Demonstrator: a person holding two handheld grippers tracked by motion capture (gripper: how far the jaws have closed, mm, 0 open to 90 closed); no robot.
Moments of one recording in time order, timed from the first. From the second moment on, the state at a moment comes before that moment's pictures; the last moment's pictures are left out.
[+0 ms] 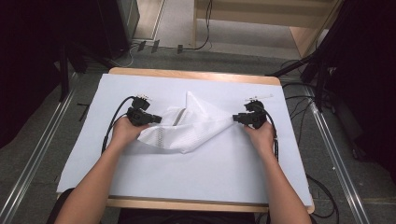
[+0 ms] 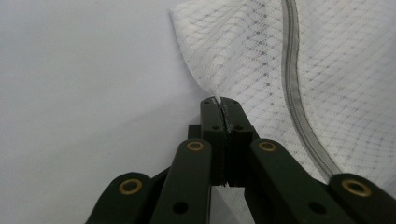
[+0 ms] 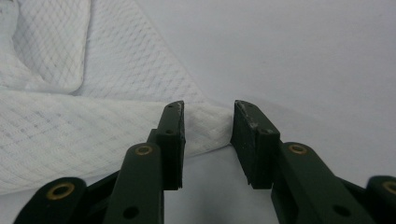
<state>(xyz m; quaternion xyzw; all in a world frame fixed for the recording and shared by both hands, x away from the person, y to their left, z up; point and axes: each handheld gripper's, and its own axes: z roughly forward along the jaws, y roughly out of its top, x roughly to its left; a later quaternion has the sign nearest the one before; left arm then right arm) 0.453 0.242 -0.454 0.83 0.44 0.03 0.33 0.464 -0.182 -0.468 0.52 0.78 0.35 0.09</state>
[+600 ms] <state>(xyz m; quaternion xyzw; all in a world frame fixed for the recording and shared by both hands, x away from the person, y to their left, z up) 0.444 0.267 -0.427 0.81 0.45 0.05 0.37 0.462 -0.192 -0.461 0.52 0.78 0.34 0.11</state>
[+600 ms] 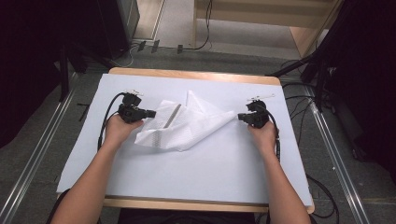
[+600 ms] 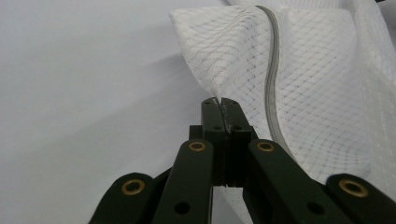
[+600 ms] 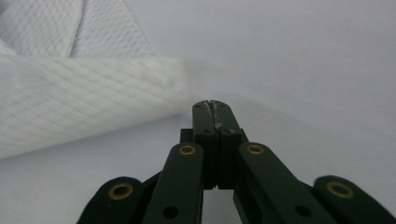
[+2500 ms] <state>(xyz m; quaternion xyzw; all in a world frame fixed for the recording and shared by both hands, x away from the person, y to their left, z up) 0.418 0.299 -0.424 0.78 0.50 0.04 0.38 0.476 -0.181 -0.453 0.50 0.77 0.37 0.11</state>
